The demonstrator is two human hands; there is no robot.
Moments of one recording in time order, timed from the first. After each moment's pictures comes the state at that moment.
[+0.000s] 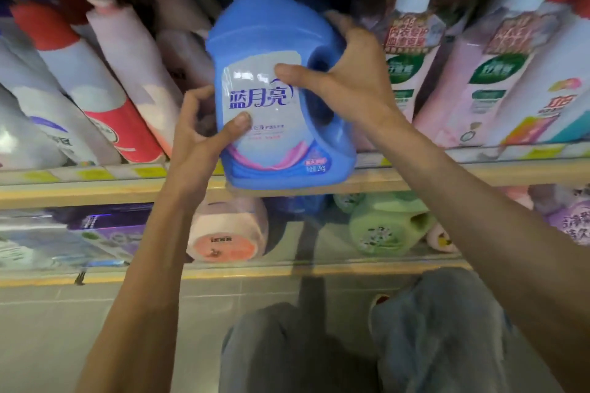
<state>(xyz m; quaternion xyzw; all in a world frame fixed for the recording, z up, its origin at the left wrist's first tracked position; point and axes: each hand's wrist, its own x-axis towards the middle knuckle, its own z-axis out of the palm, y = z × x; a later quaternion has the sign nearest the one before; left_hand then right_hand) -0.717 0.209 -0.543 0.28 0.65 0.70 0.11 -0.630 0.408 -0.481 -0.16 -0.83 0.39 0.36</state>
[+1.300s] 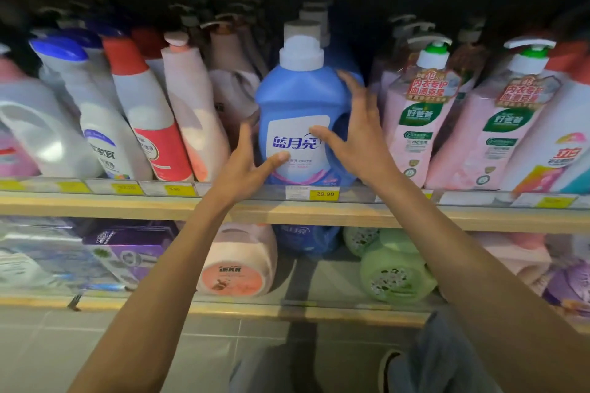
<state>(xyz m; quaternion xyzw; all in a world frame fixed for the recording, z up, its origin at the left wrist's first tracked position) -0.765 0.219 -0.578 0.40 0.73 0.55 0.06 -0.643 0.406 -0.534 -0.09 -0.88 0.27 0.37</state>
